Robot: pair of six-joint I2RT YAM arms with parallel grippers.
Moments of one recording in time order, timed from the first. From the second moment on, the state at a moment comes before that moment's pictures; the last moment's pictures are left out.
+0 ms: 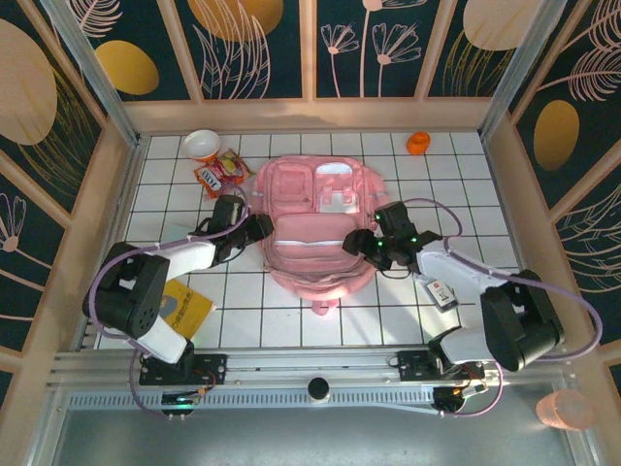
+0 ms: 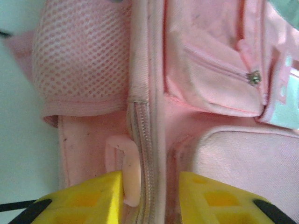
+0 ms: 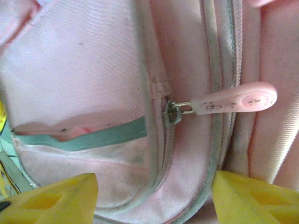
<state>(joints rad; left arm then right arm) -0.39 1.57 0.72 0.14 0.19 -0.69 0.50 1.32 0.72 -0.32 -0.28 0.85</state>
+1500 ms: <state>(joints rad) -0.92 1.81 1.01 0.07 0.04 0.52 0.20 0.92 0.62 -0.27 -0.37 0.74</state>
